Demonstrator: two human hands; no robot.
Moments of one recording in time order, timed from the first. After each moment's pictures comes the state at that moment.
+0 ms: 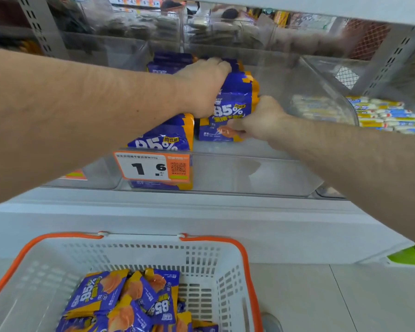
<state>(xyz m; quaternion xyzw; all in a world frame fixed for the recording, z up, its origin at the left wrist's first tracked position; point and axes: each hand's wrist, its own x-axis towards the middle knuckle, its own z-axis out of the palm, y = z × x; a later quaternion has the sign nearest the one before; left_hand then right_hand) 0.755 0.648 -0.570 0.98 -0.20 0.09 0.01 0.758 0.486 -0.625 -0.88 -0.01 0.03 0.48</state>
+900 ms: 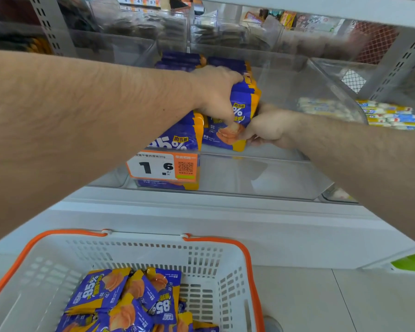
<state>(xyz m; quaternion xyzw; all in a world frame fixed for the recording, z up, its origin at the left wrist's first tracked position) 0.762 0.642 -0.571 0.98 -0.19 0.02 0.02 0.766 0.486 -0.626 -0.88 -0.06 0.15 0.45</state>
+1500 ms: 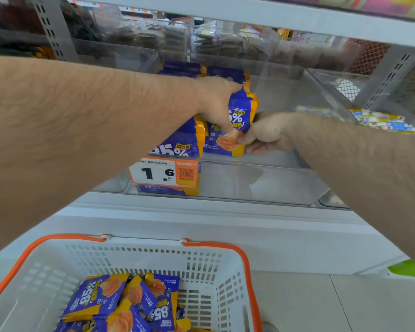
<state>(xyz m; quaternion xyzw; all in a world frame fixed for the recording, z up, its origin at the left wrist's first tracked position) 0.764 0.642 -0.567 0.98 -0.19 -0.01 -0.01 0.773 0.482 -0.619 -0.87 0.00 0.24 0.42</state>
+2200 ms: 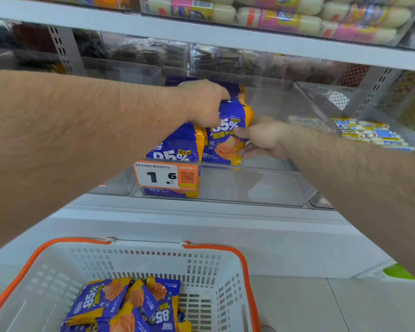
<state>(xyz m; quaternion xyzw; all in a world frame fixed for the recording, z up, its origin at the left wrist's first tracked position) 0.737 0.655 -0.548 0.98 -0.18 0.05 -0.04 0.741 0.490 -0.599 -0.85 0.02 0.18 0.49</state>
